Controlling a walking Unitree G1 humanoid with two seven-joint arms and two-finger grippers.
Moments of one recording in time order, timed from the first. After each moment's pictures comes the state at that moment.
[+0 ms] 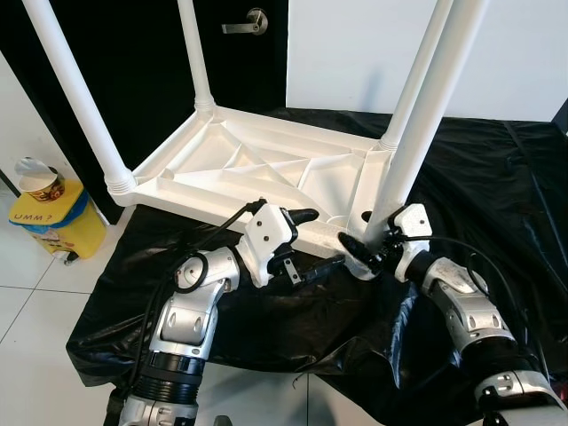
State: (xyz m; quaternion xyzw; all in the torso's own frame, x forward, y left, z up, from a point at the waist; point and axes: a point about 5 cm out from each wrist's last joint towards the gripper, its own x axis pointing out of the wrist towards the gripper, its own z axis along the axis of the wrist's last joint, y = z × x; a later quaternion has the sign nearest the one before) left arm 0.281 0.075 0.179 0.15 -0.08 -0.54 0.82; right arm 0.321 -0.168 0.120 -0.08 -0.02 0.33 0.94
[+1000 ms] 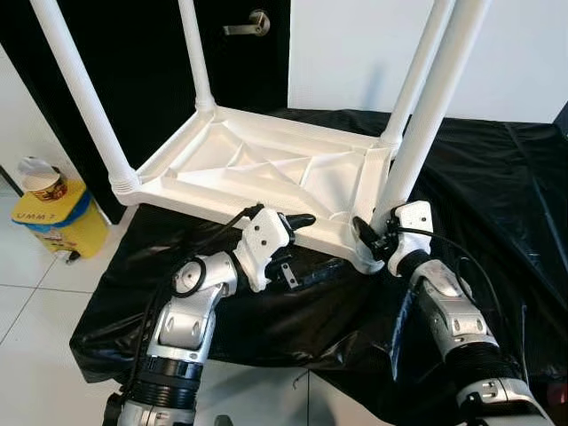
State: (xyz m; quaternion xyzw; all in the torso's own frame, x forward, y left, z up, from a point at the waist) left arm 0.278 0.078 0.172 0.15 -0.07 -0.54 0.82; right arm 0.323 -0.164 0.118 -0.04 -0.02 0.14 0.99
